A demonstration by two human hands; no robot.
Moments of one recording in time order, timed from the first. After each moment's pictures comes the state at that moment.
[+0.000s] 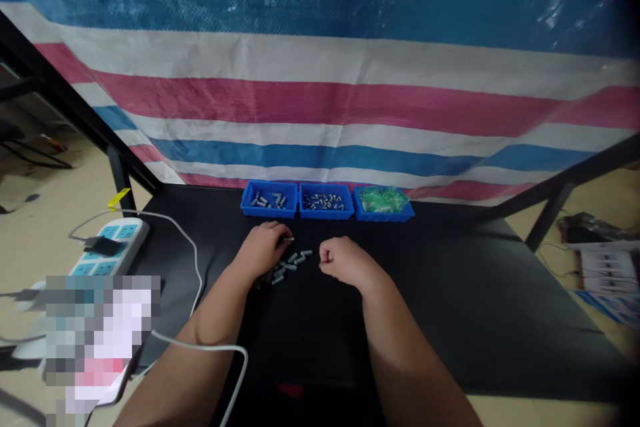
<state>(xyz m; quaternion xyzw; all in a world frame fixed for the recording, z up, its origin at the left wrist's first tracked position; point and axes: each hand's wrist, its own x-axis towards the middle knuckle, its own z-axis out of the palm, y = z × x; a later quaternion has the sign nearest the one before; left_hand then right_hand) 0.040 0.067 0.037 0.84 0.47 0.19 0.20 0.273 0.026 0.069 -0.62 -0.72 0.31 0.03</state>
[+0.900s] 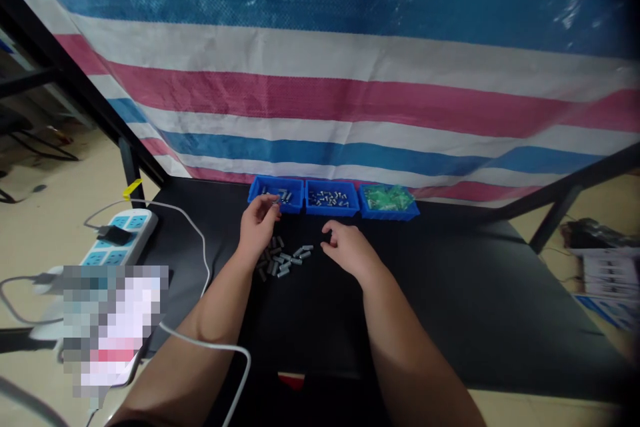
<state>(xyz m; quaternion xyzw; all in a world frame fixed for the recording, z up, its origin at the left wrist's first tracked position) 0.043 0.084 0.030 0.52 0.47 0.59 0.41 0.269 0.032 0.062 -0.64 -0.71 0.24 0.14</state>
